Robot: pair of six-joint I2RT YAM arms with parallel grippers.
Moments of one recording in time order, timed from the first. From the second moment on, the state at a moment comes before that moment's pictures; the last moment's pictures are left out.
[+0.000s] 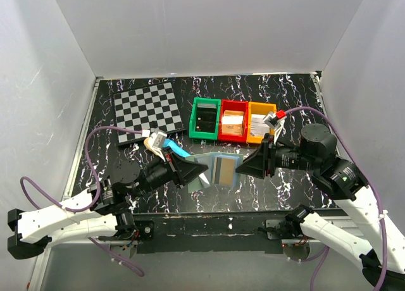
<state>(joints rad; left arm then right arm) -1.21 0.67 0.74 0.00 -0.15 -0.73 0.68 0.73 1.07 -0.64 -0.65 0.51</state>
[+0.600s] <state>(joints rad) -1.21 0.67 0.71 0.05 -0.15 -0.74 0.68 0.73 1.07 -0.61 -0.69 0.55</state>
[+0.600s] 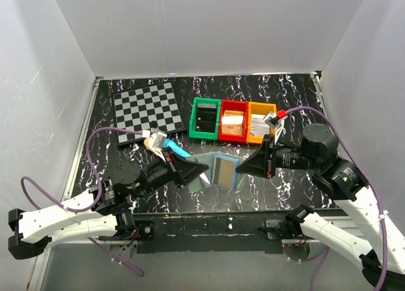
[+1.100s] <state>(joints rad) -1.21 0.68 0.70 0.08 -0.15 -0.74 0.68 0.73 1.07 -0.61 -0.70 0.55</state>
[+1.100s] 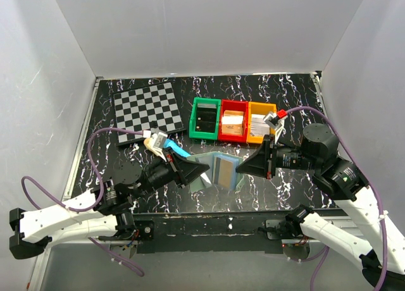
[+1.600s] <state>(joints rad) -1.21 0.69 0.54 0.31 -0.11 -0.76 0.68 0.76 1.10 -0.74 -0.64 0.54</state>
